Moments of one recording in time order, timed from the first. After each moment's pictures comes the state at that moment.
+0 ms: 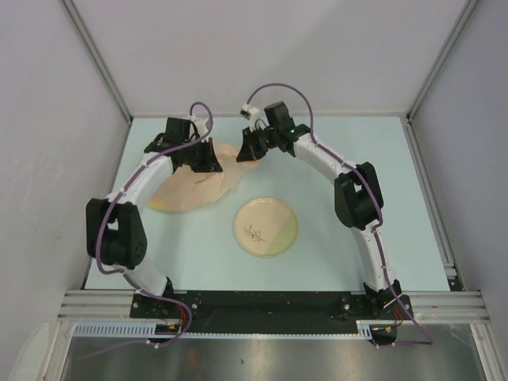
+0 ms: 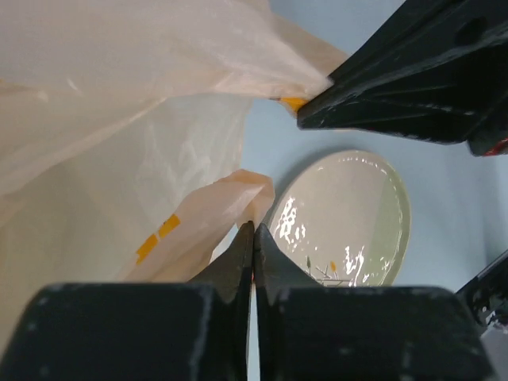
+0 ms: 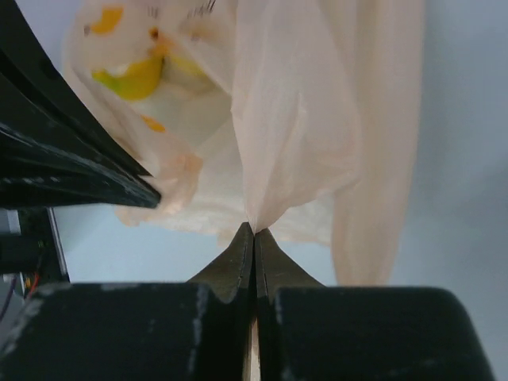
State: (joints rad) left arm -0.18 1.61 1.28 -0.53 0.45 -0.18; right arm 0.56 2.25 1.98 -0.39 -0.70 0.10
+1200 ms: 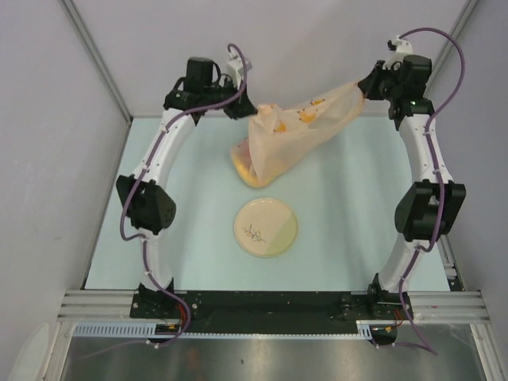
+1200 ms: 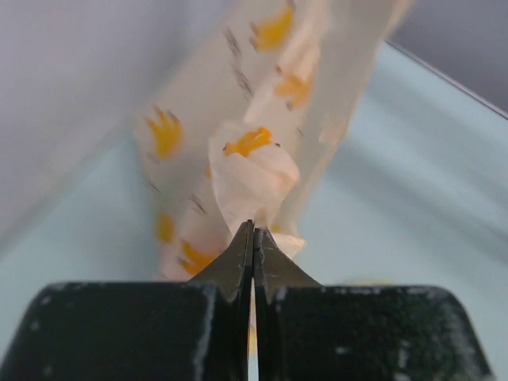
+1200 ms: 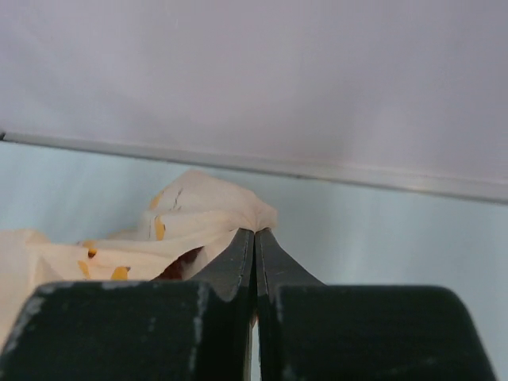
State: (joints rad) left arm -0.32 2.00 2.12 -0.68 0.72 0.15; right arm -0.06 1.86 1.89 -0.27 -0.39 0.14
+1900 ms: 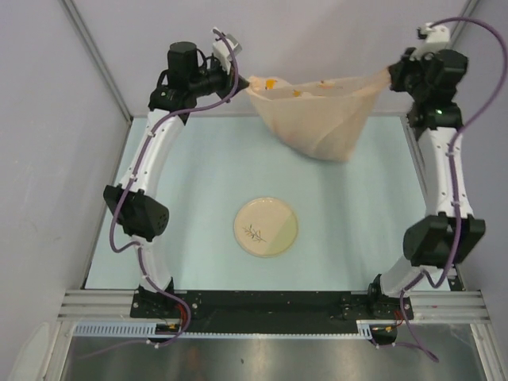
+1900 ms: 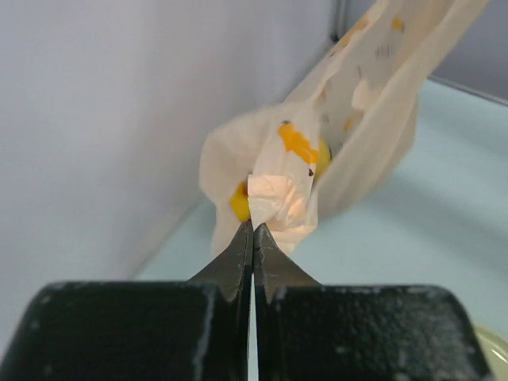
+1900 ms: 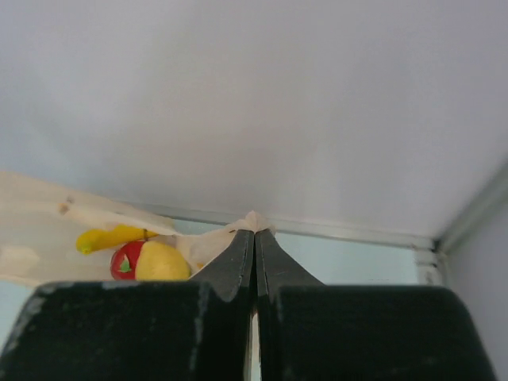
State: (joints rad) left arm -0.29 2.03 2.35 -0.47 0.61 0.24; right arm -0.05 1.74 1.96 -0.24 -0.26 0.02
